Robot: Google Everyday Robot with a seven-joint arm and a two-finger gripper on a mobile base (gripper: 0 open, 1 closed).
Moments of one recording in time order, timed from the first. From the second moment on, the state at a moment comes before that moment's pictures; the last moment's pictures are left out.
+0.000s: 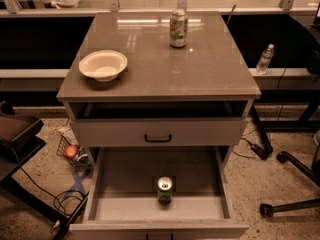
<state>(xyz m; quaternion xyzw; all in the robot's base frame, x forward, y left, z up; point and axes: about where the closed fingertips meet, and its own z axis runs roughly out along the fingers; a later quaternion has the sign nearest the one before) 0.396 -0.262 1.093 -0.53 0.78 -0.14 0.30</state>
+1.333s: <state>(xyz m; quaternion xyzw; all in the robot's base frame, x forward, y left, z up) 0.389 -0.328 0.980 -0.47 0.79 -0.01 0.38</state>
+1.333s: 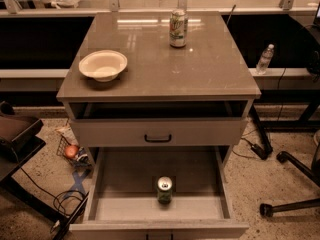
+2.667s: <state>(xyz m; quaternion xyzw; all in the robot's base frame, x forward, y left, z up) 0.374 -0.264 0.843 -0.44 0.72 0.21 0.50</state>
